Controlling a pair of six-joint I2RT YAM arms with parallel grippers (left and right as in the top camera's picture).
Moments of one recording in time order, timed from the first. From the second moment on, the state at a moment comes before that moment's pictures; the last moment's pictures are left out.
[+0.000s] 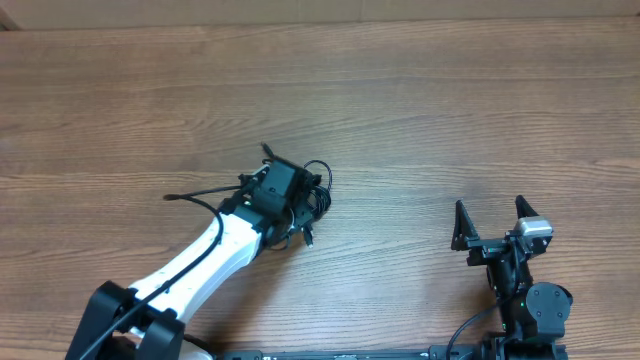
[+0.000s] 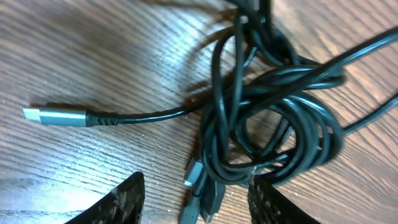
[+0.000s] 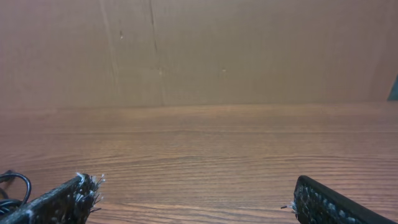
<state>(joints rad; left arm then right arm) -0.52 1.51 0.81 -0.48 -0.02 -1.08 -0.04 0.01 0.02 -0.02 -0.14 0.06</state>
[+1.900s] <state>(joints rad) -0.58 1.63 0.82 -0.39 -0.18 -1.18 -0.04 0.01 0.02 -0.03 -0.14 0.06</state>
